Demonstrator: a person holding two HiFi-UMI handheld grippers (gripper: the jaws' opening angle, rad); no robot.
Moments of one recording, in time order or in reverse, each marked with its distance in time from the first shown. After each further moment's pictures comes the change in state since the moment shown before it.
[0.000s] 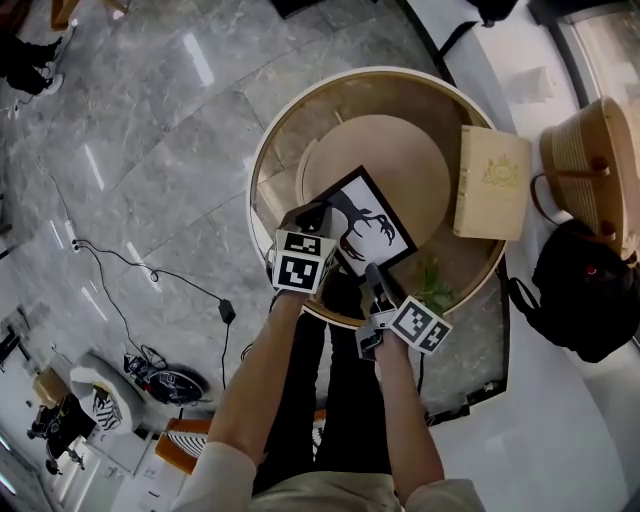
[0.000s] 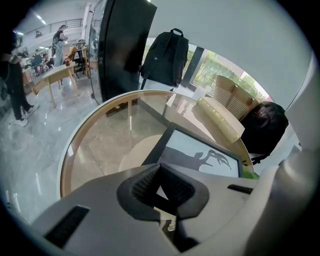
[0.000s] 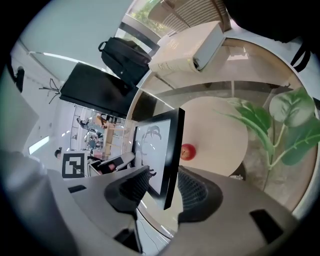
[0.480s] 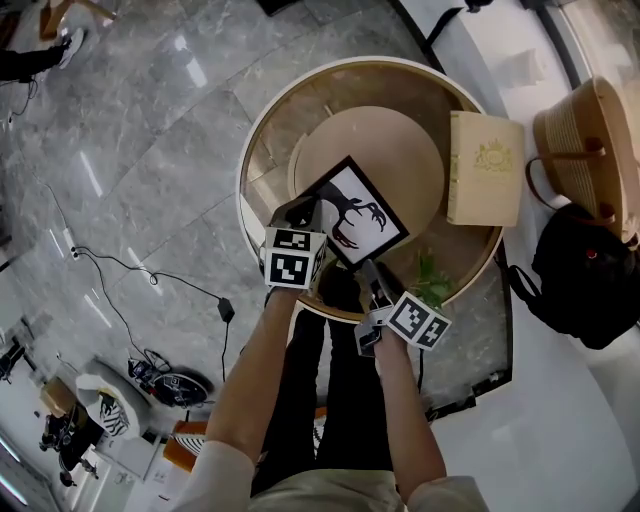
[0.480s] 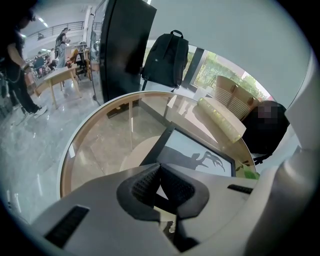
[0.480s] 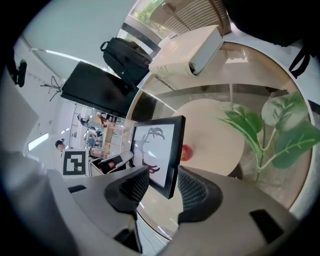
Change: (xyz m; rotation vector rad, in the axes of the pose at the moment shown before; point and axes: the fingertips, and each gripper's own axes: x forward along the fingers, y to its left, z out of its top) left arm -0.001 -0.001 0.000 0.005 -0.023 0.017; right arm -0.010 -0.007 -0.001 -0.027 -0.013 -0.011
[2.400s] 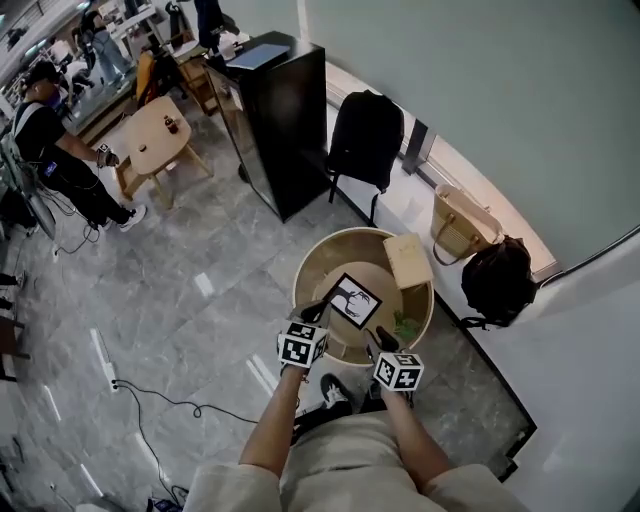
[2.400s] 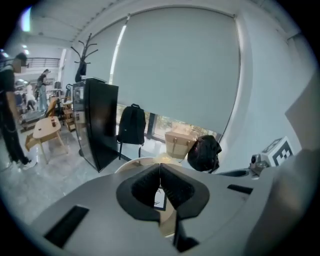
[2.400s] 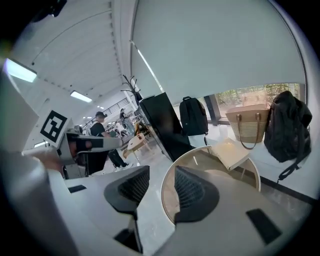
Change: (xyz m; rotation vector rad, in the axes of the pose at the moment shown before) left arm -0.470 -0.127 0.068 0.313 -0.388 -0.208; right arm -0.309 0.242 -0.109 -0.645 -0.456 0.084
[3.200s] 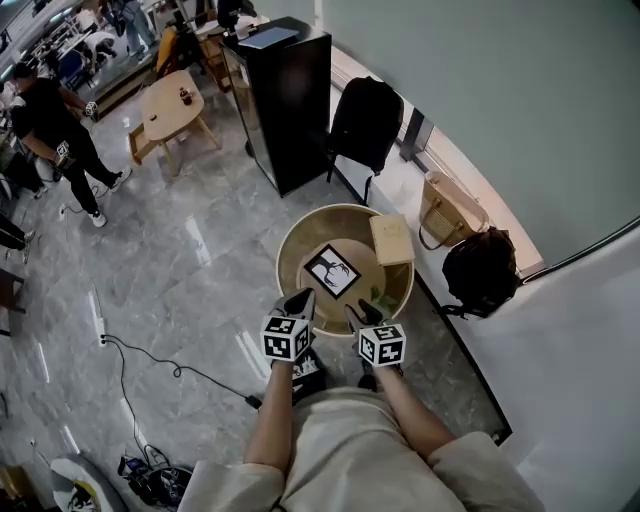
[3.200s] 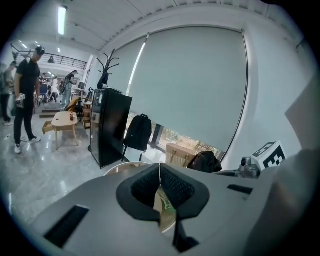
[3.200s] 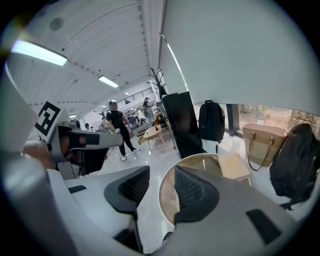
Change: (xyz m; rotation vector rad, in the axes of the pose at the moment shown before) left arm -0.059 -0.106 -0.010 -0.177 -0.160 0.127; right arm -0.082 -0.005 0.013 -0.276 0.075 0.165
